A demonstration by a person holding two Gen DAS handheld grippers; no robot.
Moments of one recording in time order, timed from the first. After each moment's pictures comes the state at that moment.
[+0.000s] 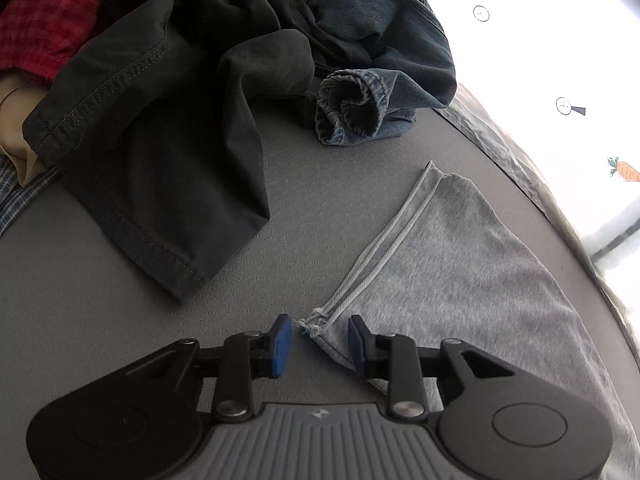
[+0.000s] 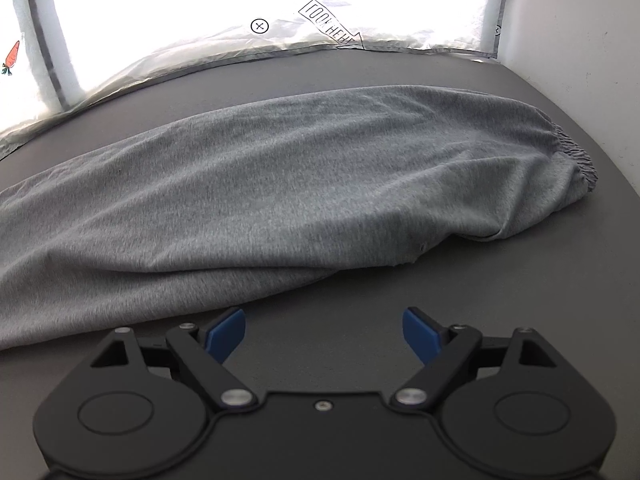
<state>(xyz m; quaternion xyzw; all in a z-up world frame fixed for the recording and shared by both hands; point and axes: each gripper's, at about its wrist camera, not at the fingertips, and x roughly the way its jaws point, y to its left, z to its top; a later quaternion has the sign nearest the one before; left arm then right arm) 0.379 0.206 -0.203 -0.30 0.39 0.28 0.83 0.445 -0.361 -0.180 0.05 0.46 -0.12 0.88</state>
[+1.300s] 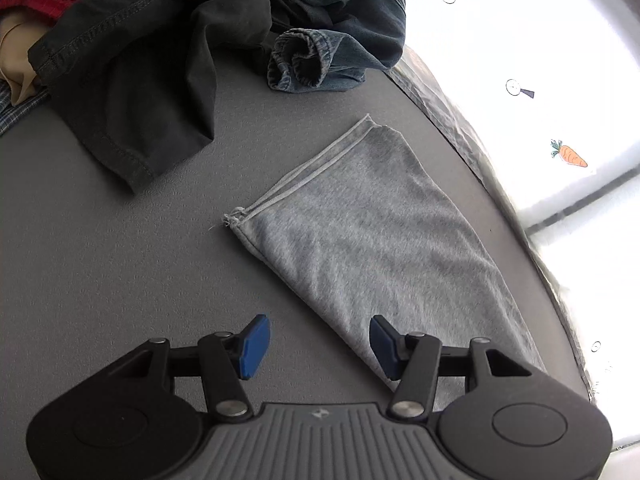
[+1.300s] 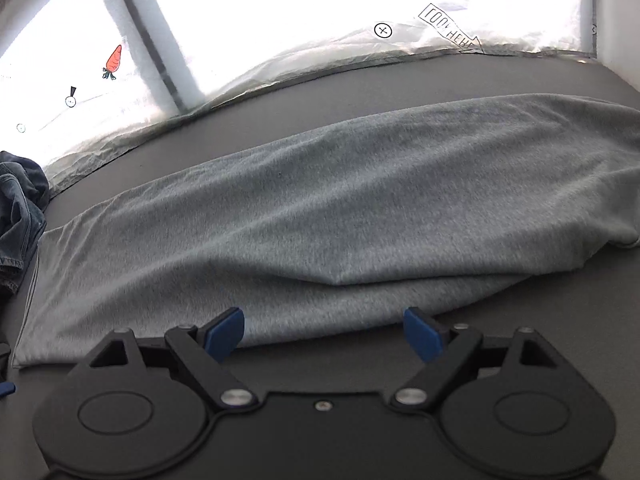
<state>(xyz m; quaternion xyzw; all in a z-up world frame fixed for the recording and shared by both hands) 0.348 0.144 -0.175 -0.38 0.41 0.21 0.80 0.445 -0.279 -0.164 0.06 0.44 0.03 0.90</state>
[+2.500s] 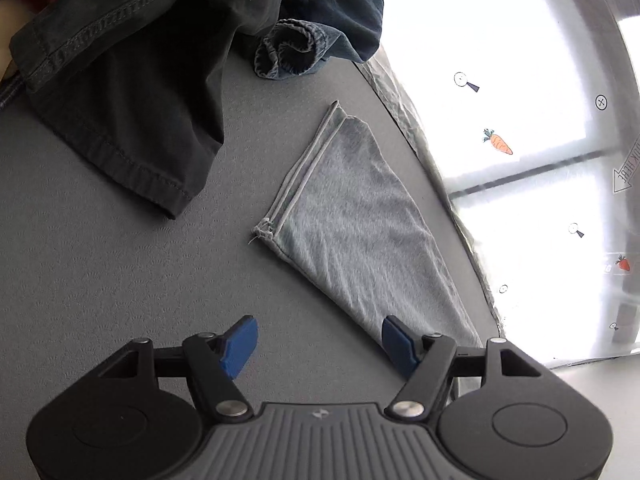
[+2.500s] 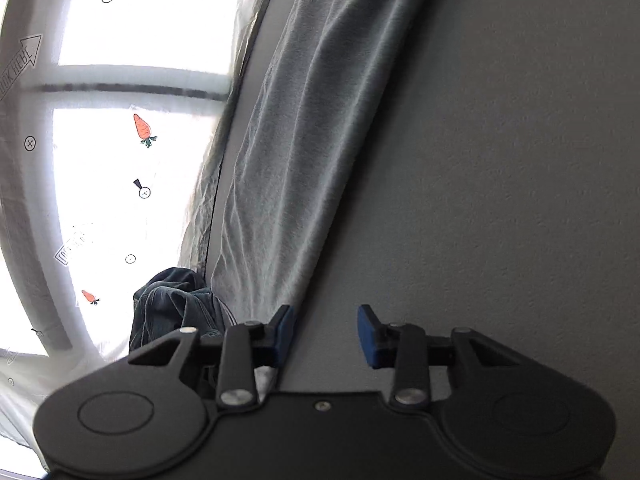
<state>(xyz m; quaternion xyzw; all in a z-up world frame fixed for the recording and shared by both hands) 0.307 0.282 -0.172 -0.46 0.43 0.02 0.78 0.360 -0.163 -0.240 0.61 0.42 0.05 0.67</state>
